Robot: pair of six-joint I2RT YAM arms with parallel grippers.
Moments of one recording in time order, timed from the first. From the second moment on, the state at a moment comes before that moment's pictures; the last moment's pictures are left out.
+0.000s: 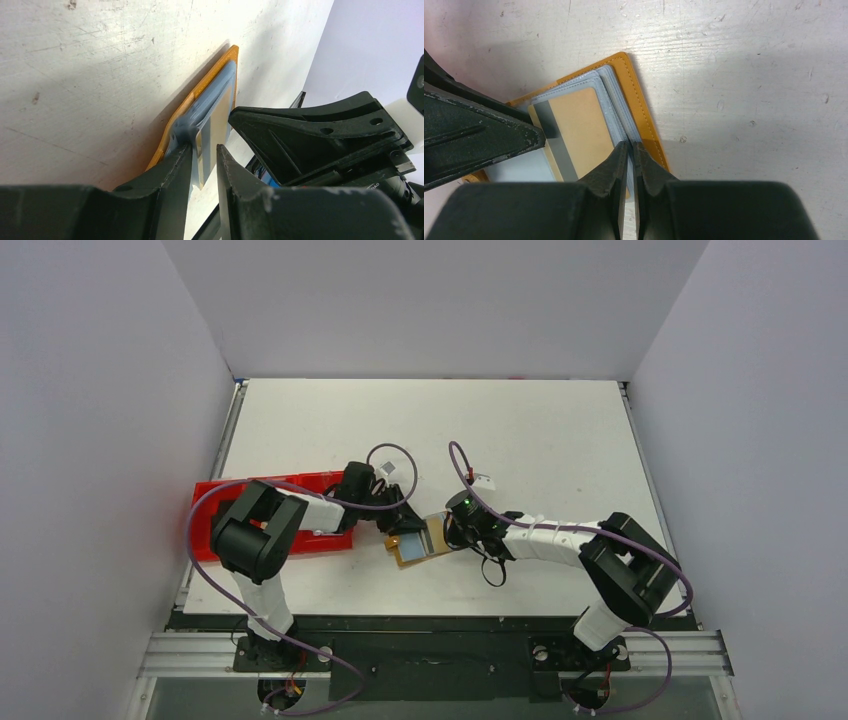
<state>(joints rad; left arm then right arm) -0.47 1.84 0.77 0.30 0.66 -0.96 0.81 1.61 0.76 -0.08 0.27 0.86</state>
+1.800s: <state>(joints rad) -0.43 1.82 0.79 0.18 0.73 -0.84 0.81 1.64 0.75 -0.01 0.29 0.88</state>
